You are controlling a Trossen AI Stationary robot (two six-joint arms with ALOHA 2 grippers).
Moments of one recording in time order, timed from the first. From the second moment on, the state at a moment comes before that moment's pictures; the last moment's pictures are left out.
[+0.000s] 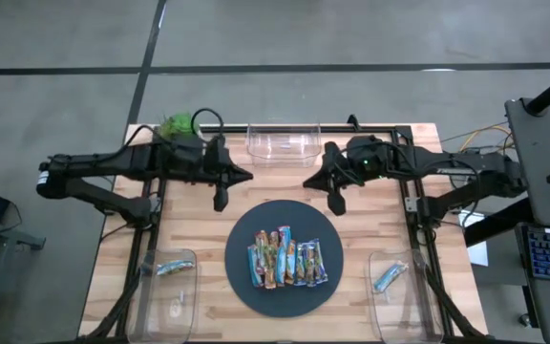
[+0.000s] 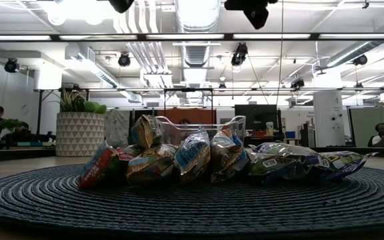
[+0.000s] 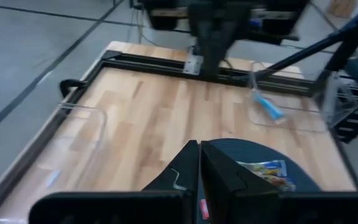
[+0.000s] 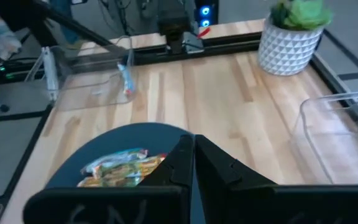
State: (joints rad) left arm 0.02 1.11 1.23 -0.49 -0.06 -0.12; right arm -0.08 1.25 1.17 -0.39 -0.13 0.12
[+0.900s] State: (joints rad) left arm -0.17 1.12 1.36 -0.44 -0.13 -0.10; right arm -0.08 1.13 1.16 -0.49 -0.16 0.15
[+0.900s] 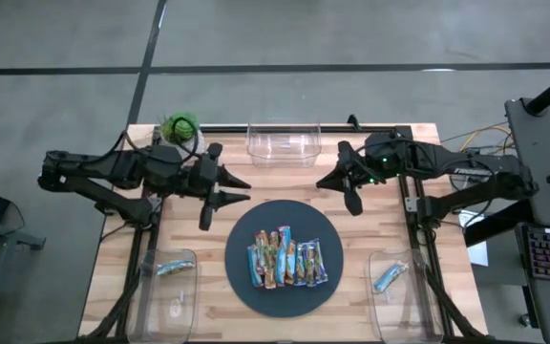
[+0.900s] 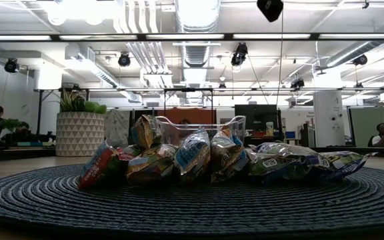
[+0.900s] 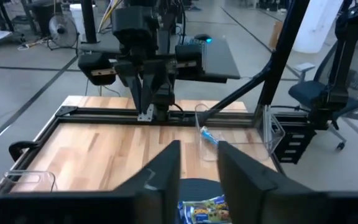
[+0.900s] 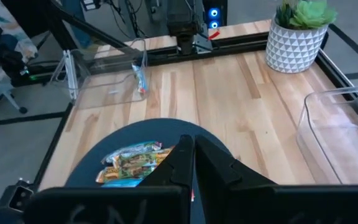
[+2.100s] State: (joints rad) left arm -0.25 1.37 1.47 -0.85 0.07 0.40; right arm -0.08 1.07 1.15 -0.60 -0.16 0.30
